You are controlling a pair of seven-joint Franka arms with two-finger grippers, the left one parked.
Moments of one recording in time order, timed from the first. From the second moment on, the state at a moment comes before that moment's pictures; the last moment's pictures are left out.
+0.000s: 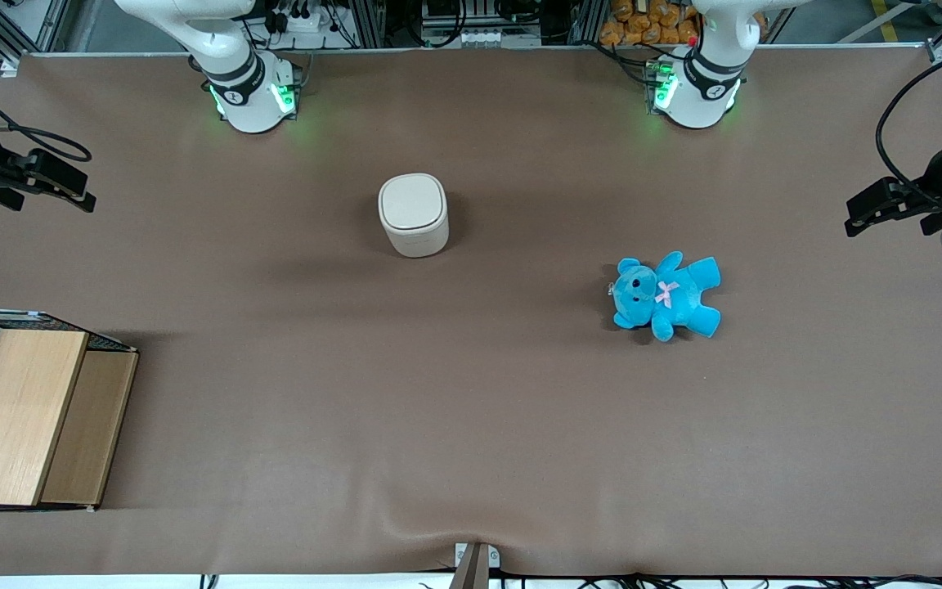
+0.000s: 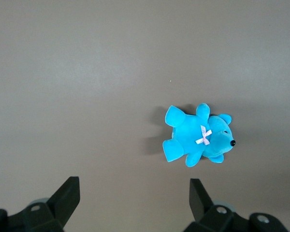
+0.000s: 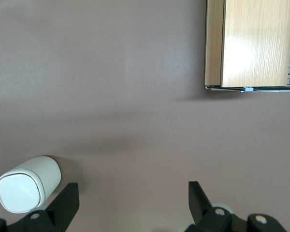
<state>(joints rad) 0.00 0.00 0.01 -1.50 0.04 1.46 0.07</state>
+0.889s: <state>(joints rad) 0.01 0.03 0.02 -1.50 0.04 1.45 0.07</state>
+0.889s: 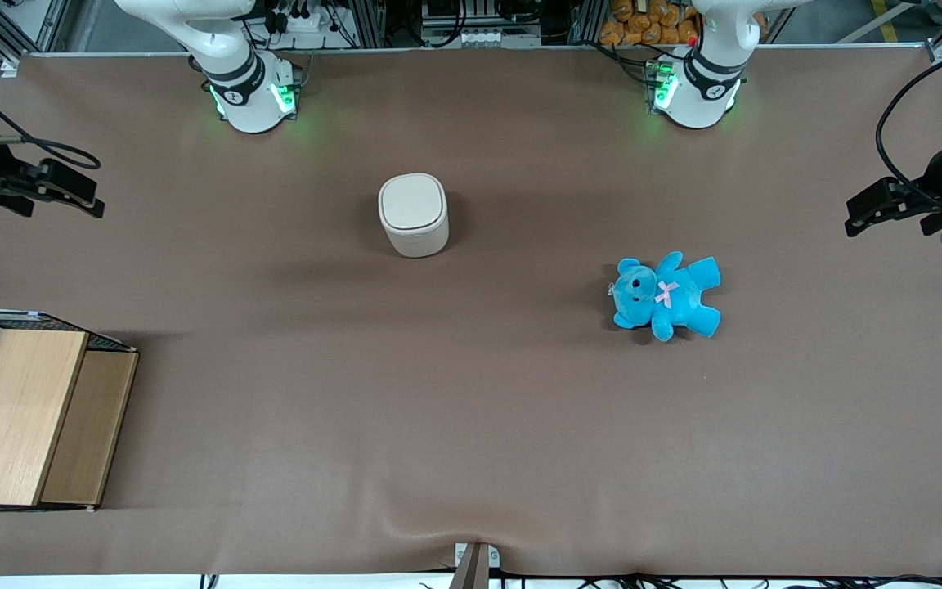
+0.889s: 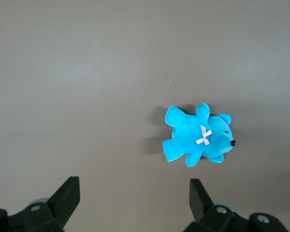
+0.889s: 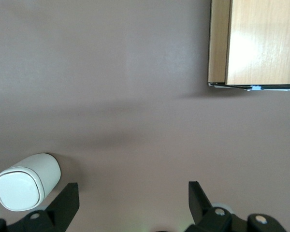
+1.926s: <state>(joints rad) 0.23 0.05 0.04 -1.65 0.13 1.44 0.20</state>
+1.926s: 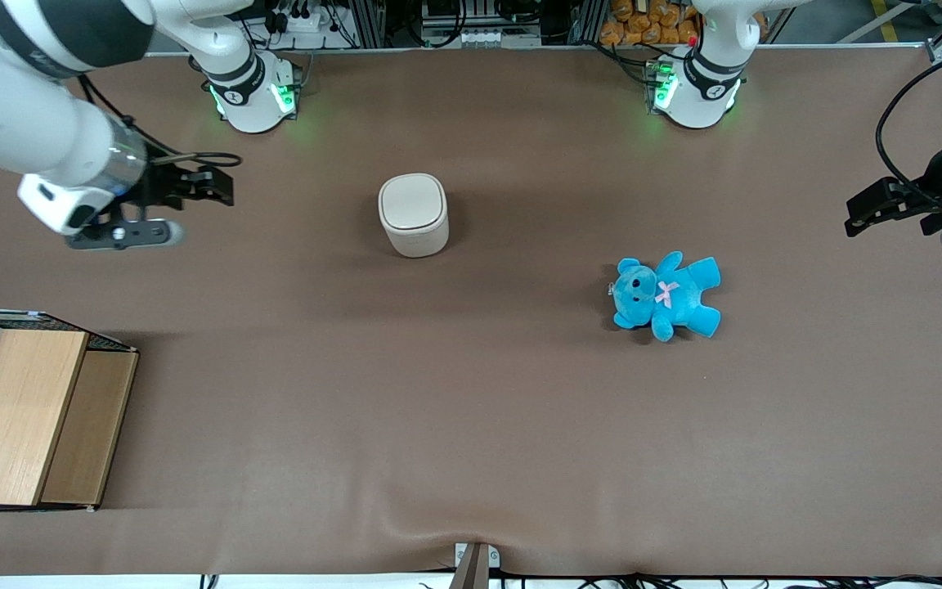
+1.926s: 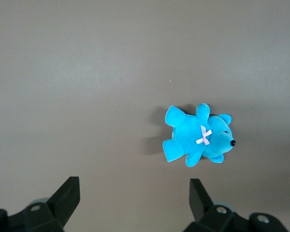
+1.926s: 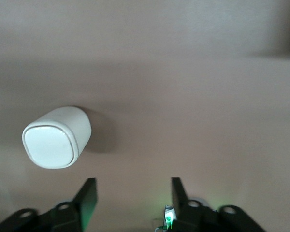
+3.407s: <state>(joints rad) 0.61 -0.03 0.04 -2.16 0.13 2.00 0.46</state>
